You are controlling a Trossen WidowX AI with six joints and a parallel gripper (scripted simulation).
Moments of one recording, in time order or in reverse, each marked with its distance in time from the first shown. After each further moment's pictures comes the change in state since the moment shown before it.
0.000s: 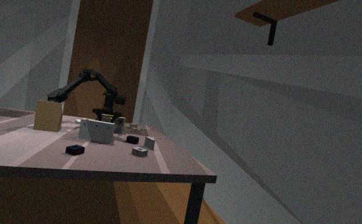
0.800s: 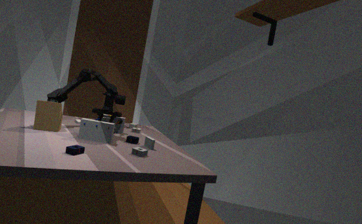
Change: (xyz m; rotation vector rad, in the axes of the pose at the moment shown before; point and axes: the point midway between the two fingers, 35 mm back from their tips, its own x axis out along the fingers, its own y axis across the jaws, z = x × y) arm -0.001 0.000 0.000 0.002 0.000 -0.002
